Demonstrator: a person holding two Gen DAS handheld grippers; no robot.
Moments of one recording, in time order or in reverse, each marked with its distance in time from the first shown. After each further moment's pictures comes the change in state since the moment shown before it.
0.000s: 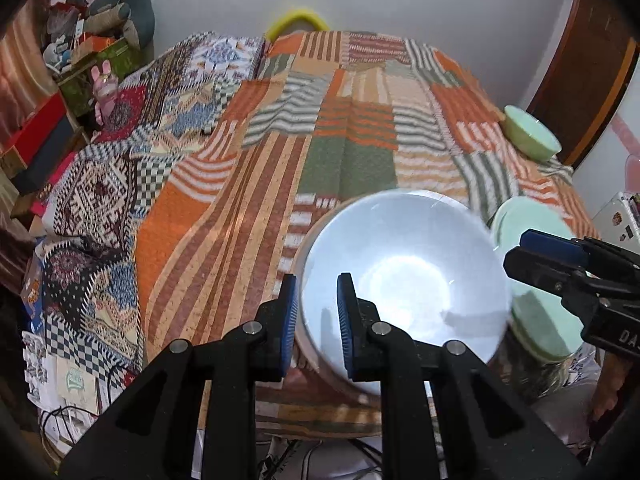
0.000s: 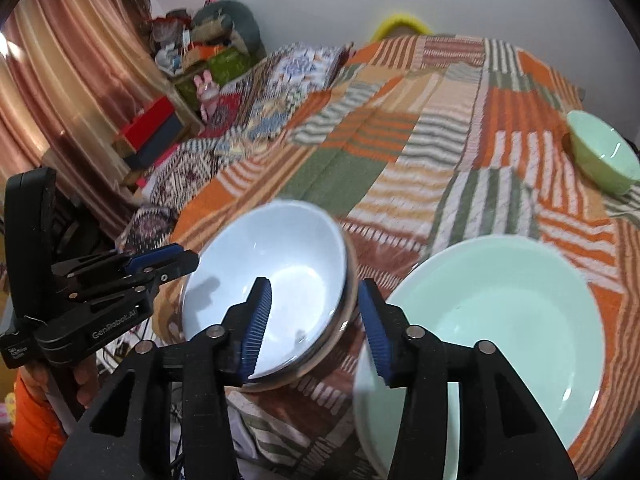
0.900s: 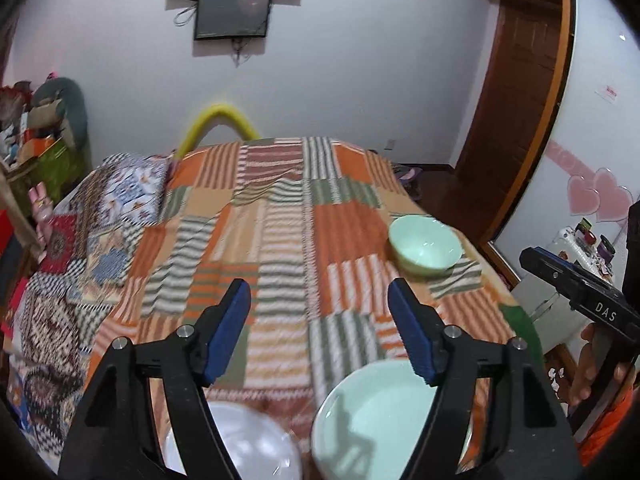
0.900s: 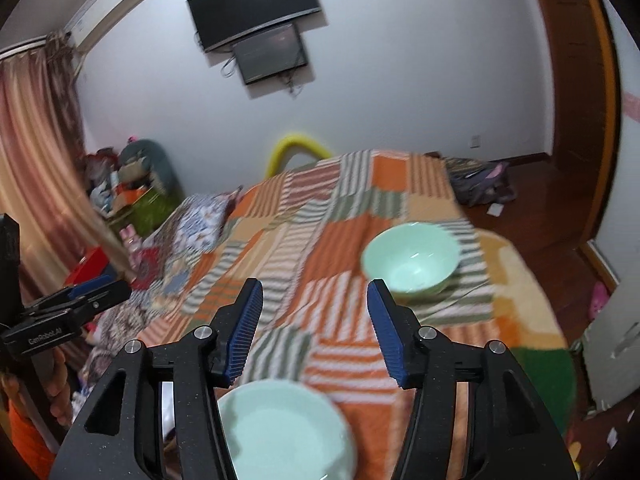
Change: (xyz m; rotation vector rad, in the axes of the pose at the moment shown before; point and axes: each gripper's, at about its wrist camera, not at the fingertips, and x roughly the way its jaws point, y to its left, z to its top) left arm -0.048 -0.155 0.142 0.149 -0.257 -0.181; right arm -0.166 -0.151 0.046 0.214 -0.417 -0.229
